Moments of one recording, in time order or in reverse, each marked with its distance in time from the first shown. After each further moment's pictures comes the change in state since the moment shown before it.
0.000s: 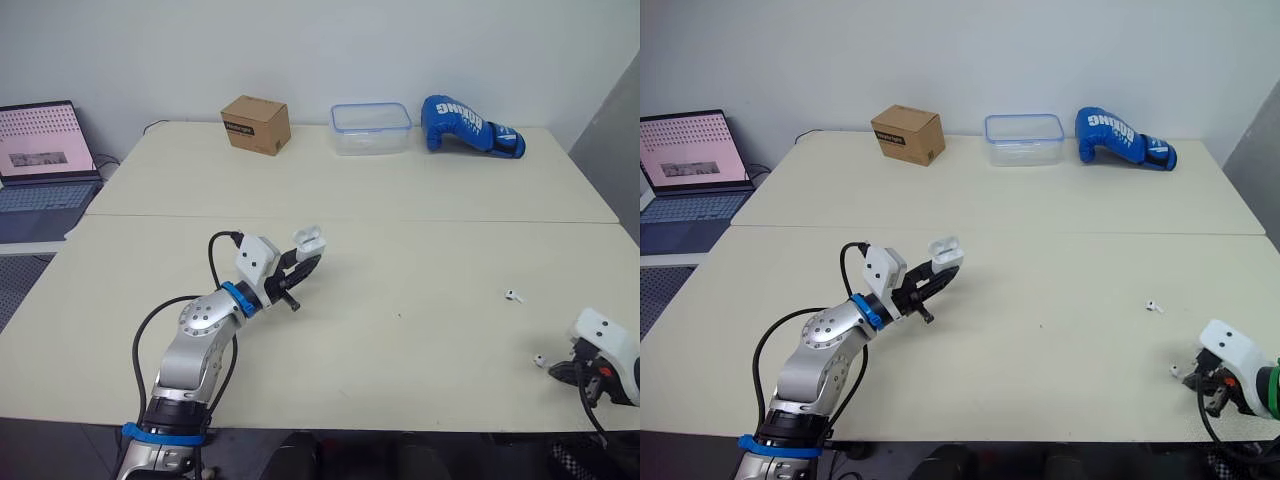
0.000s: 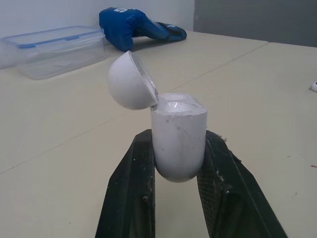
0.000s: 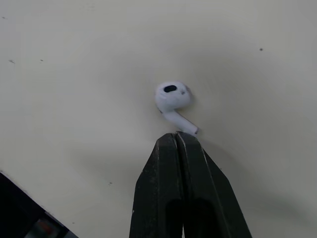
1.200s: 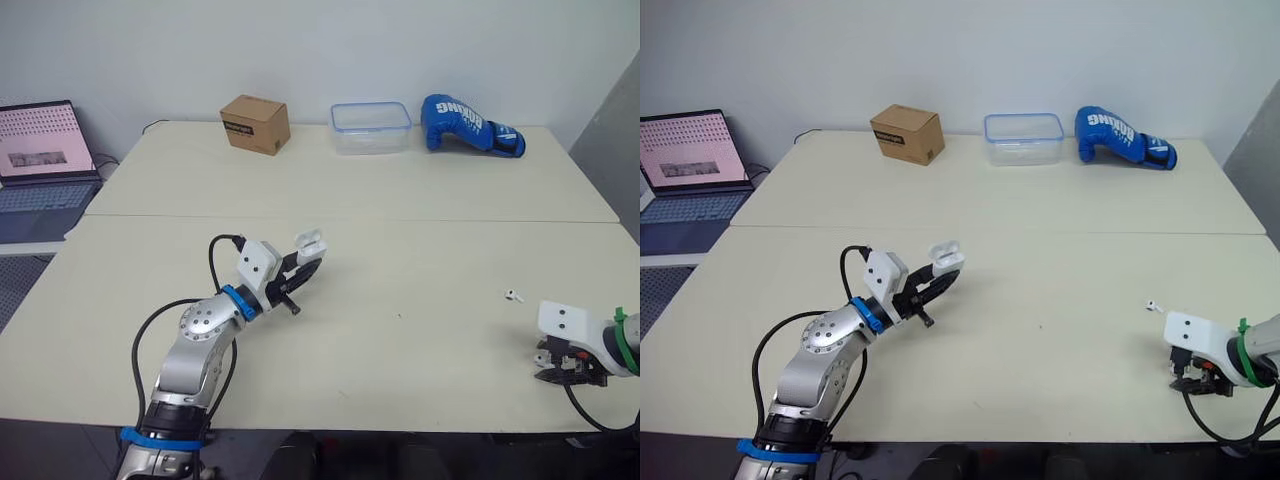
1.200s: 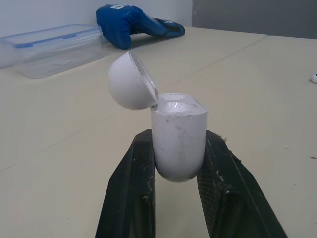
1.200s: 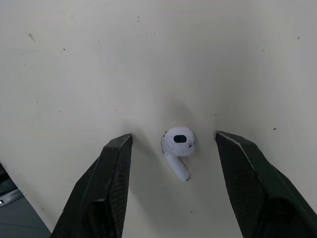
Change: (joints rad) left arm 0.027 0.007 -0.012 -0.009 0.019 -0.028 0.004; right arm -0.292 -0.153 0.347 0.049 -0.164 -0.169 0.159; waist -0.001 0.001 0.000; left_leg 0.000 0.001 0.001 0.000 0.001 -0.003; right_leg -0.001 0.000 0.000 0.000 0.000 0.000
